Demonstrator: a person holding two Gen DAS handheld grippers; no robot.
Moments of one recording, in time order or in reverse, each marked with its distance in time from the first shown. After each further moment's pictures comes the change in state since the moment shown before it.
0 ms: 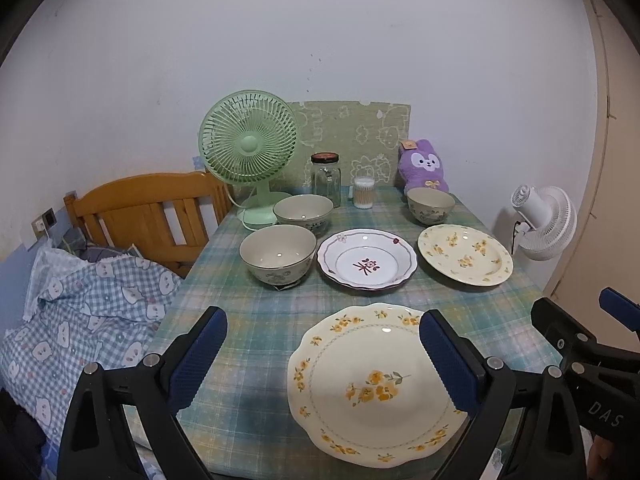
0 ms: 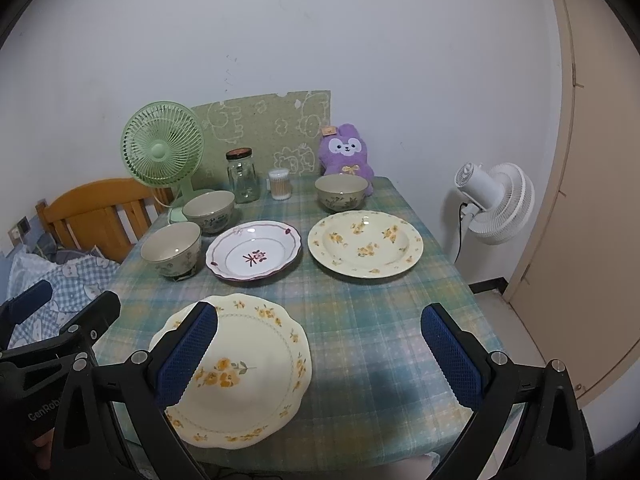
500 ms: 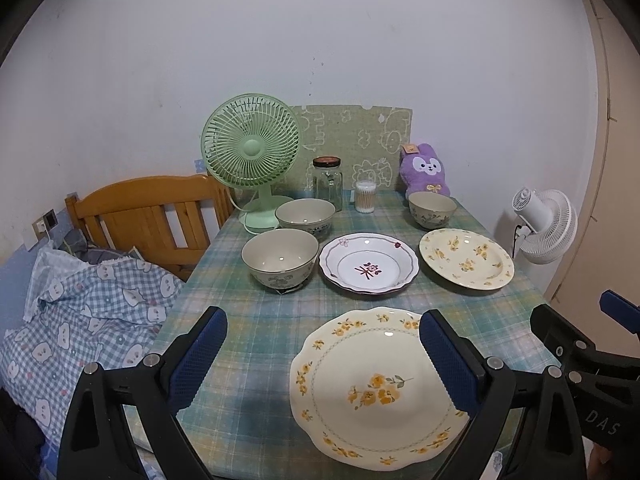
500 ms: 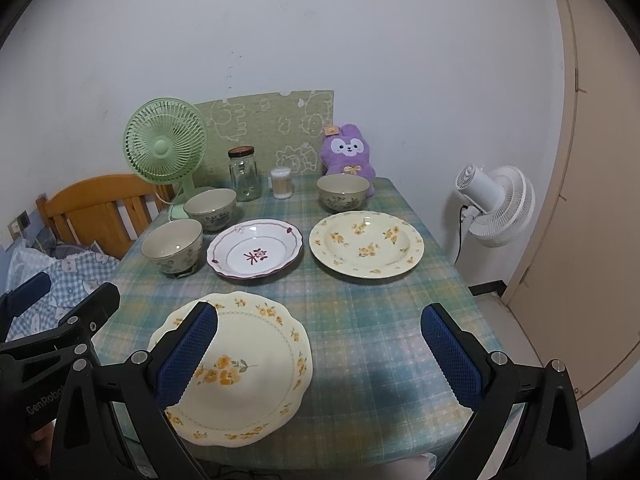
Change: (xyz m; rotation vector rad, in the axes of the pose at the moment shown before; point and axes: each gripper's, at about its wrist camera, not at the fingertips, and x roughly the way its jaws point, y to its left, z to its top) left arm 0.000 0.002 0.000 -0.001 -0.010 -0.001; right arm 0.000 0.003 0.000 -0.015 0.002 -0.002
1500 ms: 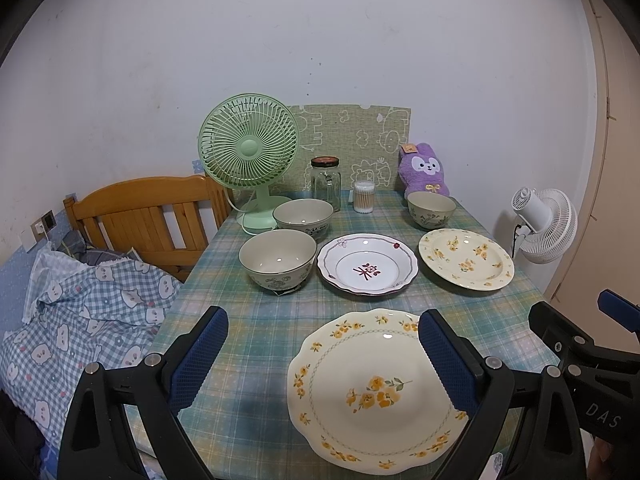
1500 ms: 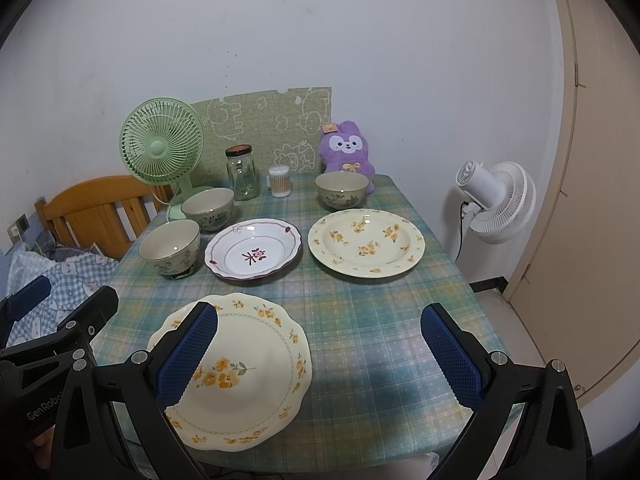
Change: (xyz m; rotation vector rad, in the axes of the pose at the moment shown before) left arm 0.001 -0.003 -0.001 0.001 -0.004 0.002; right arm 0.006 -0.004 0.002 0.011 0.006 0.003
